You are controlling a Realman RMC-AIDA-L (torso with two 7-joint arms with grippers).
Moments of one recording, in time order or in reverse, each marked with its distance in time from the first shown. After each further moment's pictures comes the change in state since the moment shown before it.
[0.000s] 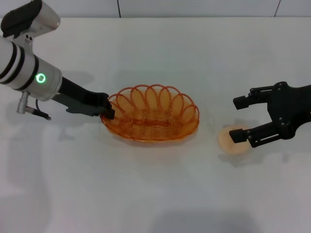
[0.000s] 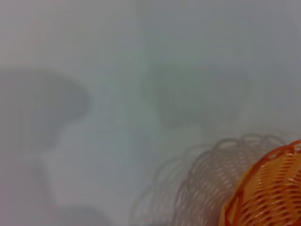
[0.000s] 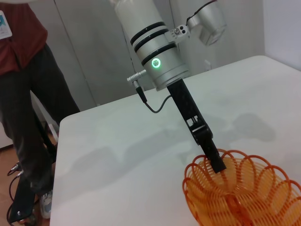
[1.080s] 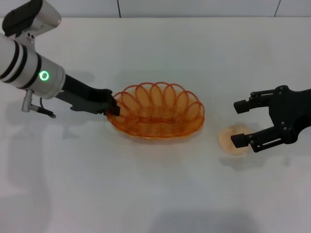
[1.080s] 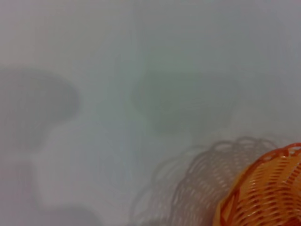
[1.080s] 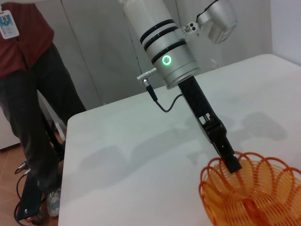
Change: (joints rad) left arm -0.002 -0.006 -0.007 0.000 -0.027 -0.010 -0.023; right arm -0.005 0.001 0.006 -0.001 0.000 -0.025 -0.008
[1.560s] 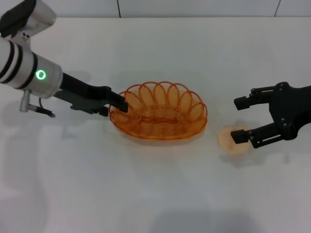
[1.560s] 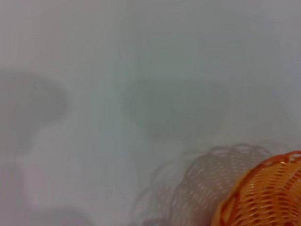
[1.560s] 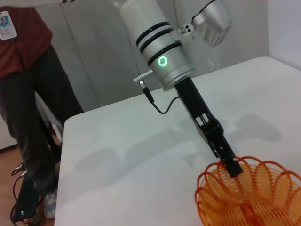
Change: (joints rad) left arm 0.021 0.008 -0.001 0.007 -0.045 0.002 0.002; right arm 0.005 -0.001 0.006 0.000 0.001 0.007 0.001
